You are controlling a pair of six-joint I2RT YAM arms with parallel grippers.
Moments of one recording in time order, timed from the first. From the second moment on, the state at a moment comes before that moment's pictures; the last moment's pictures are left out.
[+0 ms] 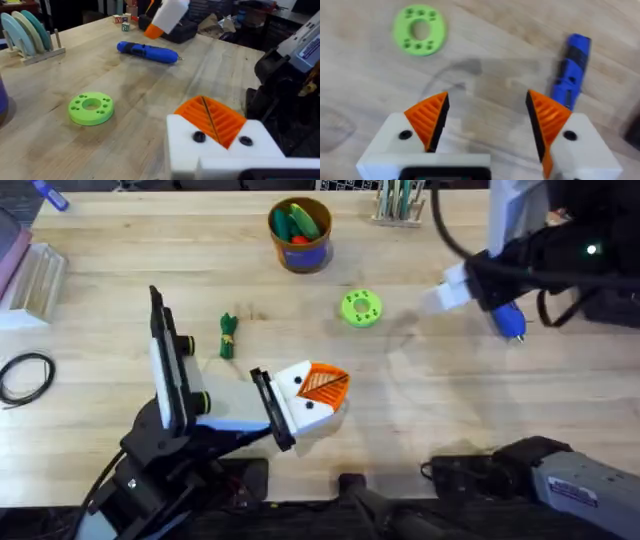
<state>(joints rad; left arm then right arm) -0.71 0.01 0.01 -0.05 0.44 -0.11 0.30 1.17 1.13 -1.00 0.08 -0.16</state>
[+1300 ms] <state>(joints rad) -0.71 0.01 0.01 -0.05 0.44 -0.11 -0.14 1.60 1.21 -0.71 0.01 -0.35</state>
